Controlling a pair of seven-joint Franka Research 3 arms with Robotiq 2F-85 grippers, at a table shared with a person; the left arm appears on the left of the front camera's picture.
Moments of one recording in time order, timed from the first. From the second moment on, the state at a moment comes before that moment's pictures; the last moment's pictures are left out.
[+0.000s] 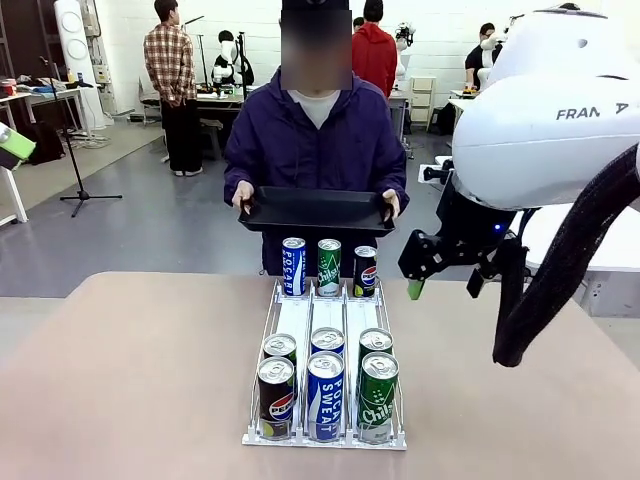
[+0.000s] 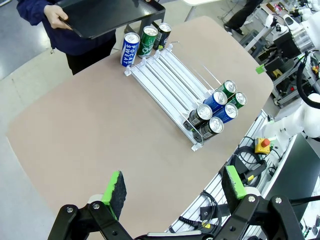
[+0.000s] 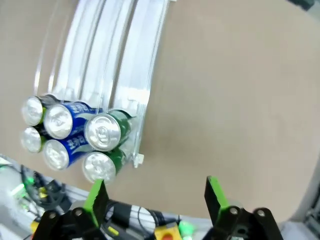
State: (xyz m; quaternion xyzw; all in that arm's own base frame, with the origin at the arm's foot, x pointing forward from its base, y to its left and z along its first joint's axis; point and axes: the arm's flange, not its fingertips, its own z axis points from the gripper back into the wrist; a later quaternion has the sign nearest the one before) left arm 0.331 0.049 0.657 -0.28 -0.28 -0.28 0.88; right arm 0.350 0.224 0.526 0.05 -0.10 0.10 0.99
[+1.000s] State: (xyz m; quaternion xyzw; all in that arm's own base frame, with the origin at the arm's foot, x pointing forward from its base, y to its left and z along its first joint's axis) left arm 0.331 0.049 0.657 -0.28 -0.28 -0.28 0.88; right arm 0.333 0.250 0.511 0.05 -0.08 0.13 0.99
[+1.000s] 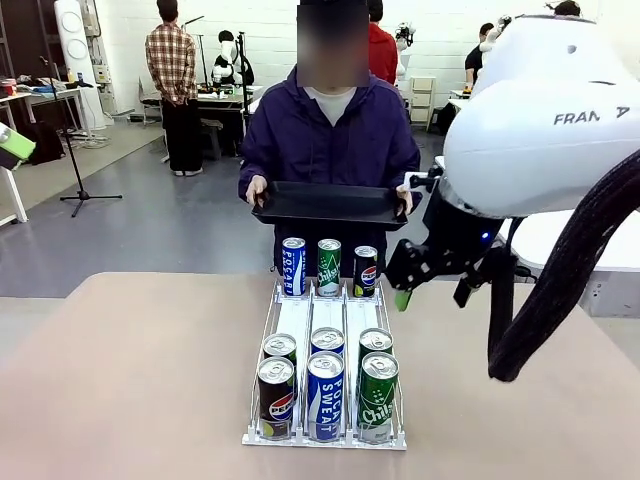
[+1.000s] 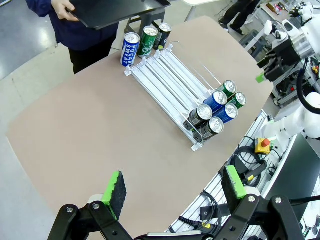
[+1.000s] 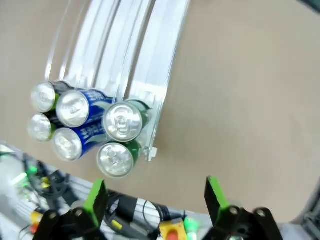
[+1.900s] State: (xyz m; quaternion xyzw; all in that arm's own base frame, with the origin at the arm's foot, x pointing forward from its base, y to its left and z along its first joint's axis) left arm 0.331 0.049 0.657 -0.28 -0.28 -0.28 0.88; right arm 0.331 0.306 0.442 0.03 -0.02 0.05 1.00
